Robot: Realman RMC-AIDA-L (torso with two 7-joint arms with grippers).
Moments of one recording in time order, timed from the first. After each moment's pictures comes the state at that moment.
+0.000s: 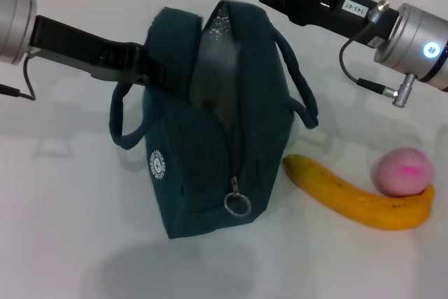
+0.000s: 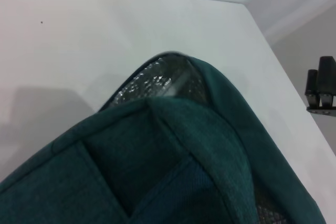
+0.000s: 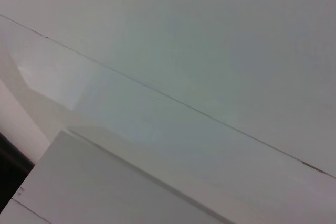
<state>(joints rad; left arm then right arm) -0.66 -2.00 0.89 1.17 2.16 1.81 -2.66 0.92 2.03 -0.77 -0.01 -1.37 -1.54 1.80</state>
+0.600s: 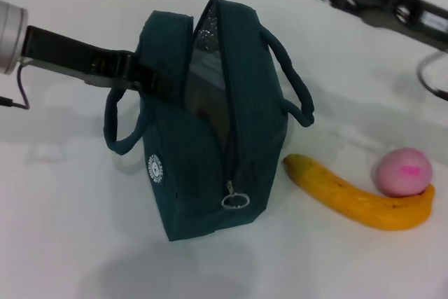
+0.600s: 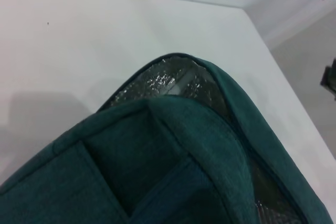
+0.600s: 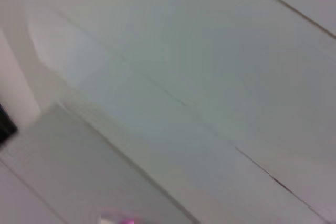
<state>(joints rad) -0.62 -2.01 0.87 1.17 2.15 1.81 -2.62 0.68 2.00 -0.87 -0.37 -1.37 -1.61 1.82</state>
